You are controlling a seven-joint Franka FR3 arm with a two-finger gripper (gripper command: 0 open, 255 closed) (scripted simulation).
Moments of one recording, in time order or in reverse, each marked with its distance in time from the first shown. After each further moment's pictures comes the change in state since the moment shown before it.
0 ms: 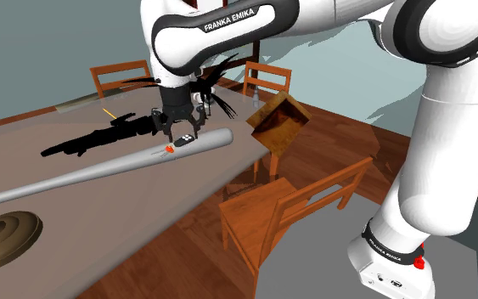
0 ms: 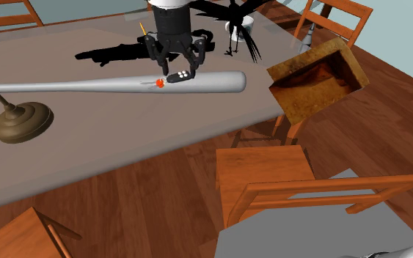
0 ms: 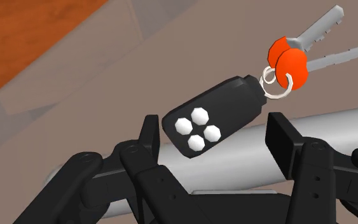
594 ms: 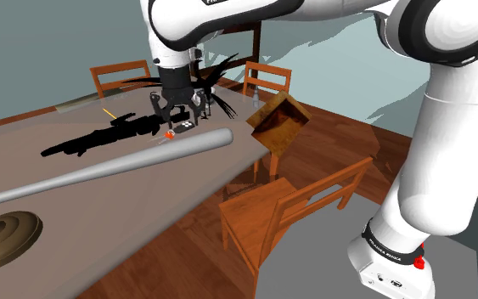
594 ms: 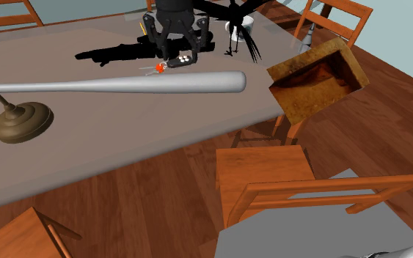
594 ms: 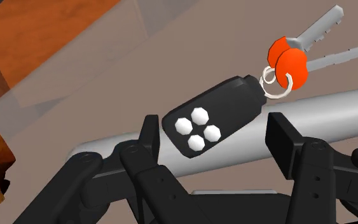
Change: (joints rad) arm -0.007 -0.021 -0.001 0.083 0.009 -0.103 -0.016
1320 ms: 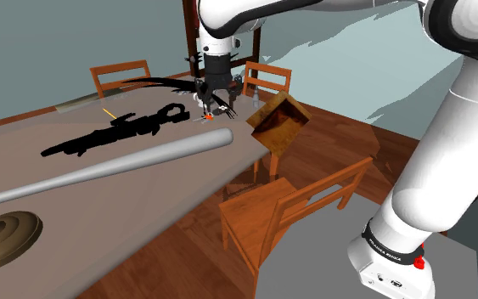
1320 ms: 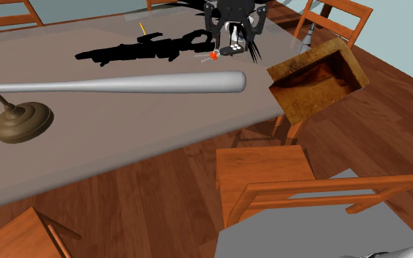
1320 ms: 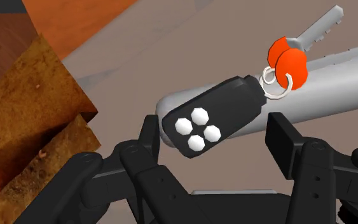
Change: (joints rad) arm -0.149 -0.163 -0.099 -0.179 0.055 0.024 -0.253
